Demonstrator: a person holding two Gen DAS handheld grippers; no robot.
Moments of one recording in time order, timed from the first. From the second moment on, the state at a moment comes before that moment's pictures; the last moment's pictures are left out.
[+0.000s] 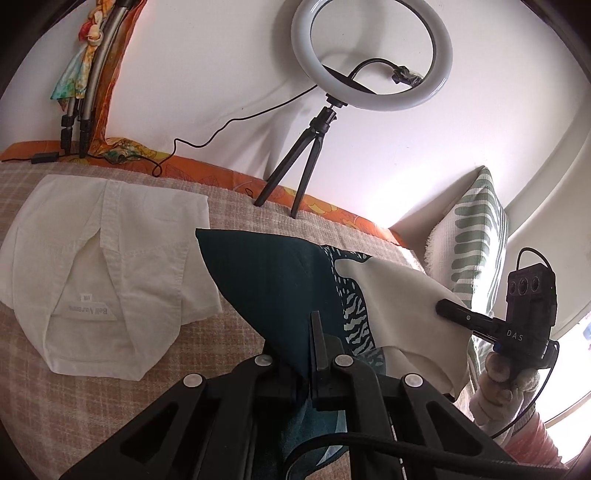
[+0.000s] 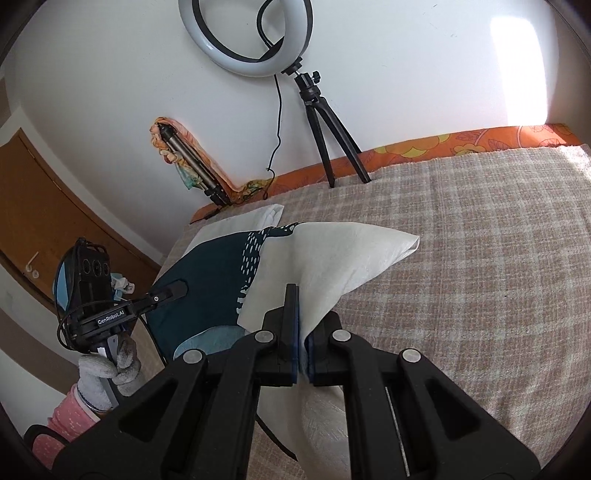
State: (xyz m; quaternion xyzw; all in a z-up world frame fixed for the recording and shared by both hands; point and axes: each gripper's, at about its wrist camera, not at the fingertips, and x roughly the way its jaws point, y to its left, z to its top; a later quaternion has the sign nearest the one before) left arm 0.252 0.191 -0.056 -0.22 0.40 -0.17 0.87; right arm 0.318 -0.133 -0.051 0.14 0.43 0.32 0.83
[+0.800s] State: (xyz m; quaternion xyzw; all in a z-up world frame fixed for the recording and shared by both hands) left arm 0.312 0.391 -0.056 -0.21 0.36 -0.08 0.90; right arm 0.402 0.095 -0.062 0.09 0.41 0.37 0.83
